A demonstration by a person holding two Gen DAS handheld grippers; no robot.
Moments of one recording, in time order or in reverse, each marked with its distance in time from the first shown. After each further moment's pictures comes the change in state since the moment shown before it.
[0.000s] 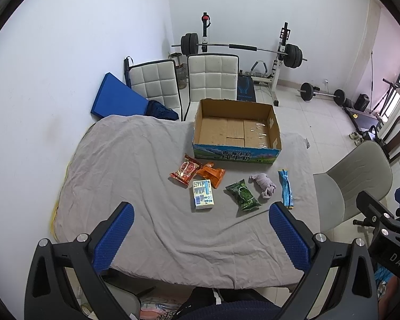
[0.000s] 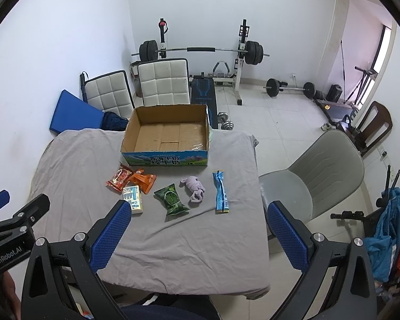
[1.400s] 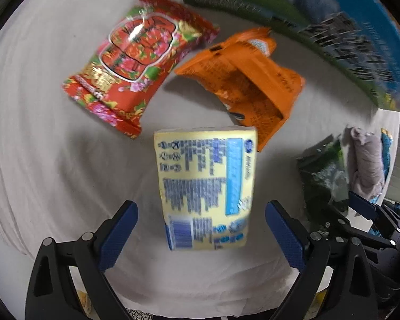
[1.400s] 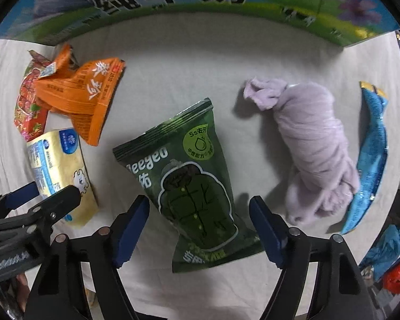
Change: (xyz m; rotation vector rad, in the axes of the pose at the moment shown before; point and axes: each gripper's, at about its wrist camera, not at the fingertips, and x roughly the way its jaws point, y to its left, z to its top) left arm 0.494 0.017 -0.043 -0.125 0.804 -0.100; right arm 0.552 0.086 -0.059 -0.085 0.832 0.117
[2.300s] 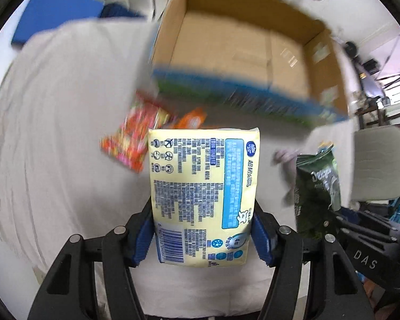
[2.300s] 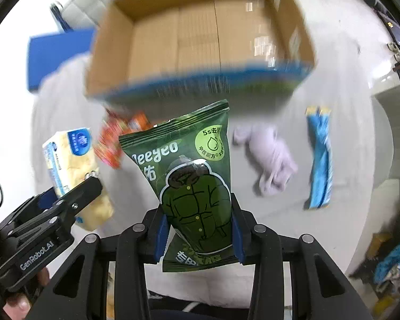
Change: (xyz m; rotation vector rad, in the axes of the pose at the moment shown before) left arm -0.122 -0.024 -0.077 0.108 -0.320 -0.064; right arm -0.099 -0.044 -0.038 0.075 -0.229 0.196
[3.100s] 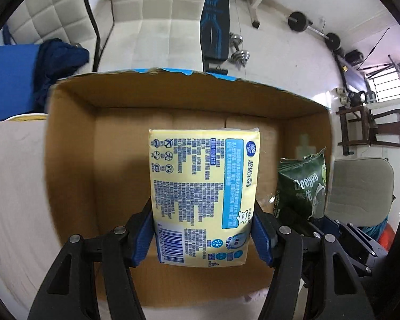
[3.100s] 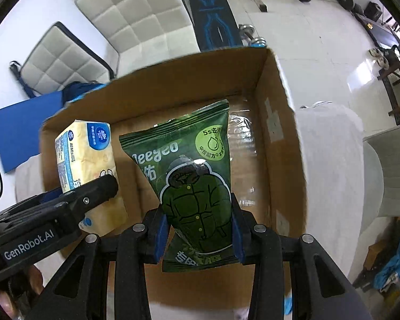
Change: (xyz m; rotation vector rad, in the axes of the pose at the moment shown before) left arm 0.066 -0.079 0.274 0.081 0.128 -0.105; right arm 0.022 -0.031 0.270 0.125 -0.078 -0.095
